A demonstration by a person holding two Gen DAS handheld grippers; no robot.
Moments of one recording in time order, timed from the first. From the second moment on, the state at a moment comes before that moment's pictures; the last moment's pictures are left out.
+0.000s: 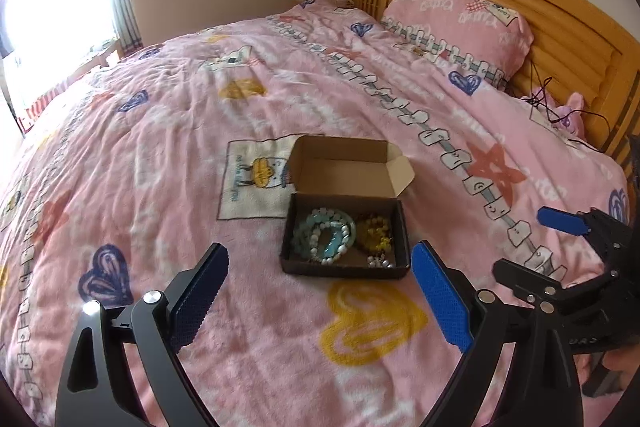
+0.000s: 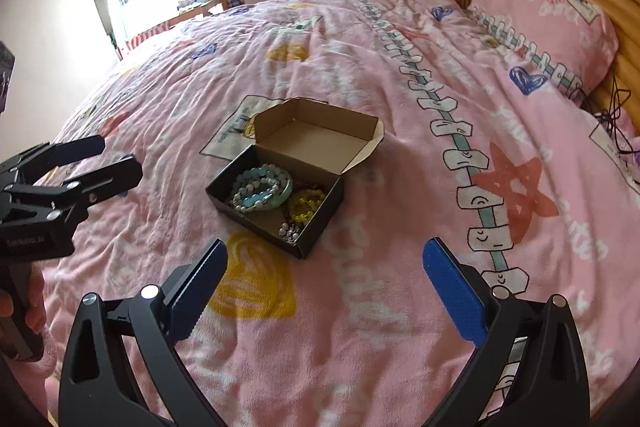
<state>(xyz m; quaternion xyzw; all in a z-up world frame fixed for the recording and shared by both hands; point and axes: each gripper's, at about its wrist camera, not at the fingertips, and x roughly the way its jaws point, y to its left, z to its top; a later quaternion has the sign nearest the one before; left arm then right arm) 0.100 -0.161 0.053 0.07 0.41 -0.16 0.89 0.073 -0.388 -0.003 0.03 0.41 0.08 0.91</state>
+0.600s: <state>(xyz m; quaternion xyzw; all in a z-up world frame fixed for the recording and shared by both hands) 0.083 -0.162 0.063 0.08 0.40 -0.16 0.90 0.038 -0.383 0.029 0.03 0.38 0.10 0.92</state>
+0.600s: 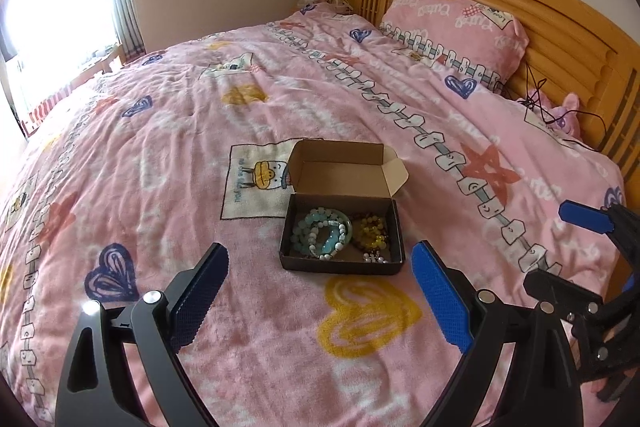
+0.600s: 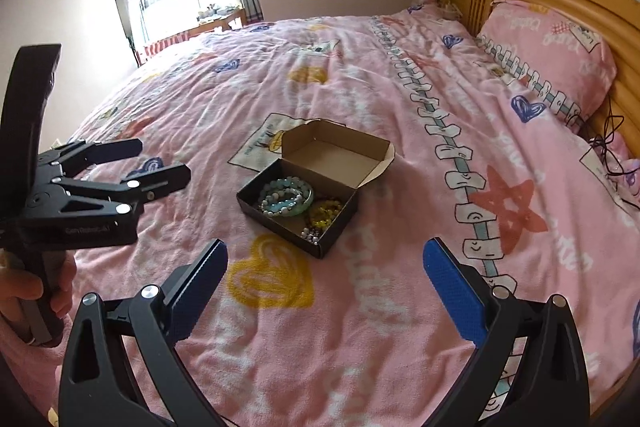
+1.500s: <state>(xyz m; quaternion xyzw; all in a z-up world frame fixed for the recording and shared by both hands) 0.076 -0.170 0.066 0.08 0.40 -0.17 0.90 0.038 -0.398 0.028 0.04 0.38 0.08 0.92</state>
